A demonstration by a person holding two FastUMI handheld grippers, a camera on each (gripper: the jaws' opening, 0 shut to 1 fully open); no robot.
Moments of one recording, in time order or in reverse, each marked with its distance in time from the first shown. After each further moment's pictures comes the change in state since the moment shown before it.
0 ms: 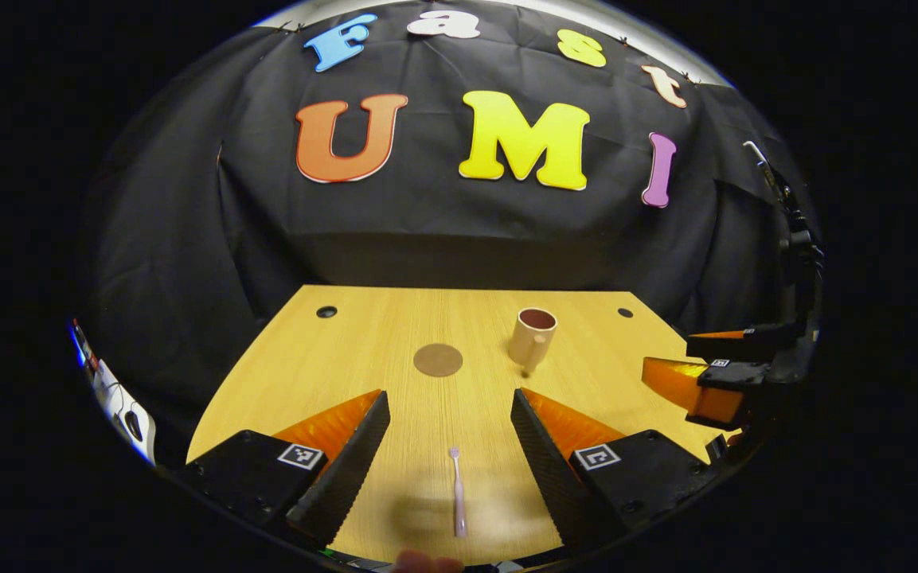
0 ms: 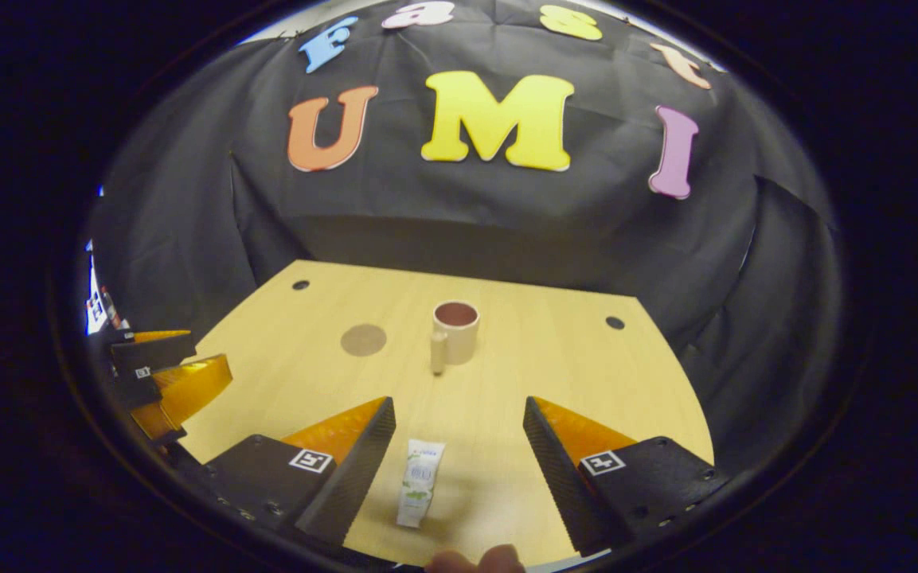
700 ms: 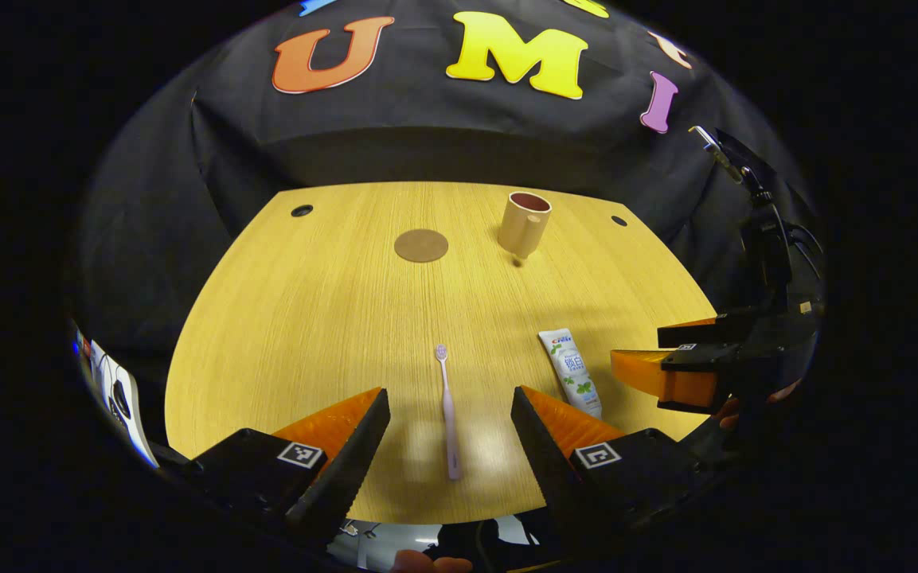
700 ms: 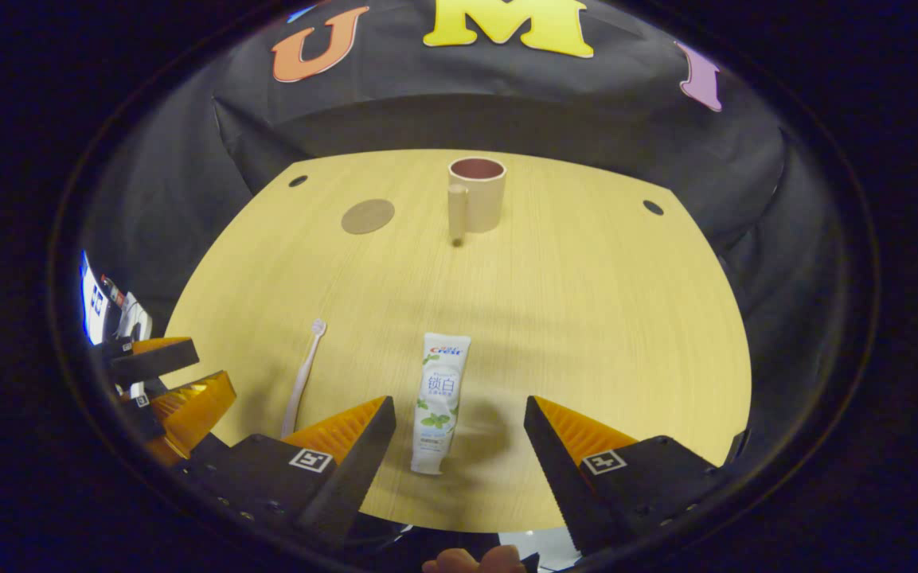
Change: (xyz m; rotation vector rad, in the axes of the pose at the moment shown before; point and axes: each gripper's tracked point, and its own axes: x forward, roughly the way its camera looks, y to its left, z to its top) left arm -0.002 -0.006 -0.107 -0.010 0.342 -0.061; right arm 0.028 0.022 -0.106 0.050 0.417 0.031
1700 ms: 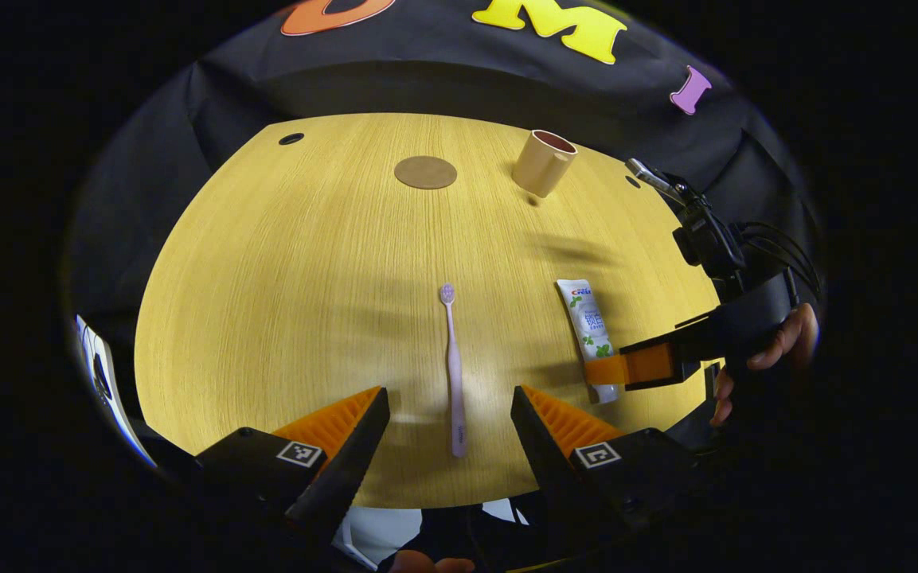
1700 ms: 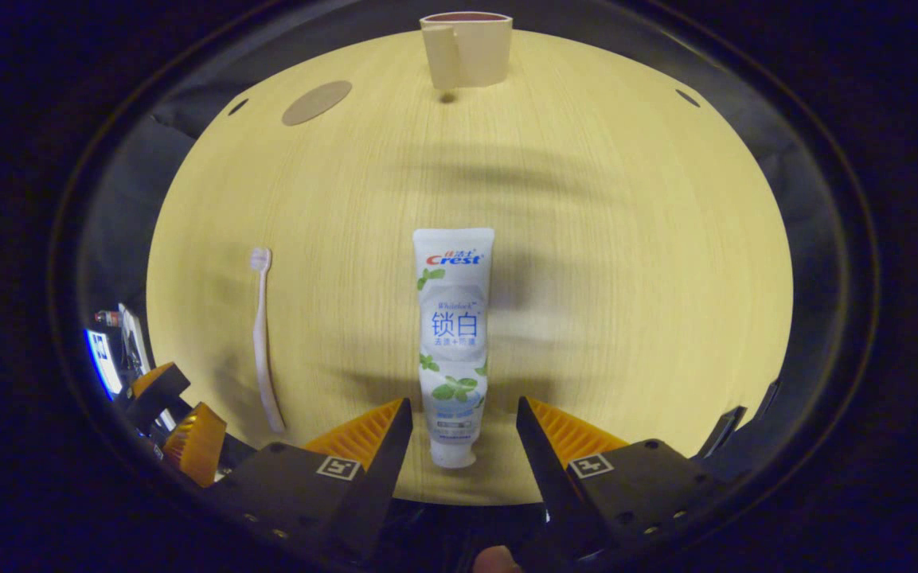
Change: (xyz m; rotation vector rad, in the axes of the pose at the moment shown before) left arm 0.026 0.014 -0.036 -0.071 0.215 -0.050; right arm 0.063 0.020 -0.052 0.079 0.478 -0.008
